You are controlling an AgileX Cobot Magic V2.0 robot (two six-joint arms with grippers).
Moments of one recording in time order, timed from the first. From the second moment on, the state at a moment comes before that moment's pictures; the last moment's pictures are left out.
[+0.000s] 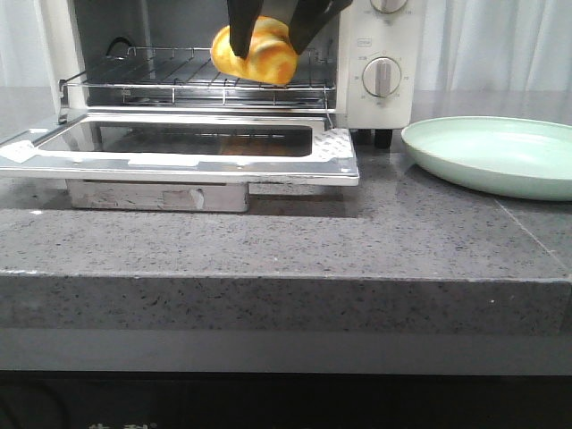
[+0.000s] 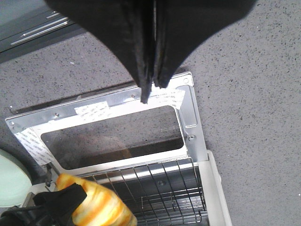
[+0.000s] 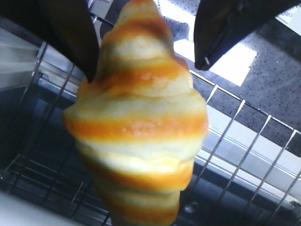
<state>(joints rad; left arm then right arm) -0.49 0.66 -0.88 0.15 0.81 -0.12 0.63 1.88 -1.84 -0.11 0.91 0.29</state>
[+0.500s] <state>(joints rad) -0.49 0.66 -0.88 0.15 0.81 -0.12 0.63 1.67 -1.75 -0.11 1.07 0.25</state>
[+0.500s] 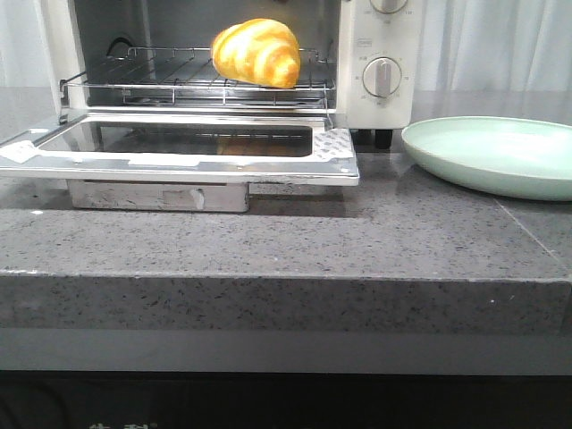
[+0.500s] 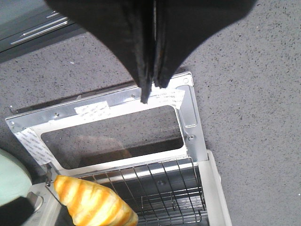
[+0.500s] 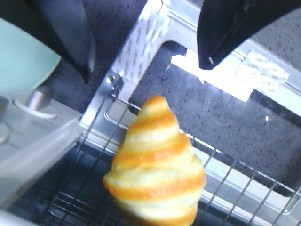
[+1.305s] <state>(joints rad) -0.49 0.66 -0.88 0.15 0.87 -0.12 0.39 0.76 -0.91 -0.15 0.91 0.24</state>
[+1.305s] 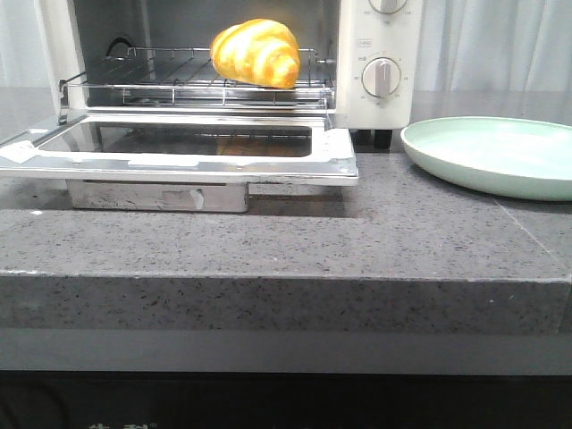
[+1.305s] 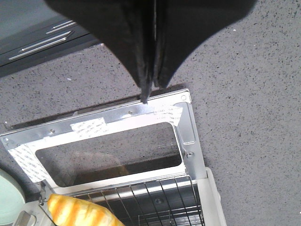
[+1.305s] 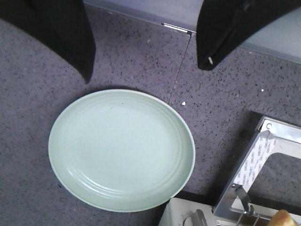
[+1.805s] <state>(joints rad) -0.49 0.66 -0.88 0.15 0.87 -0.13 0.39 0.58 -0.82 -0.16 0.97 0.24</state>
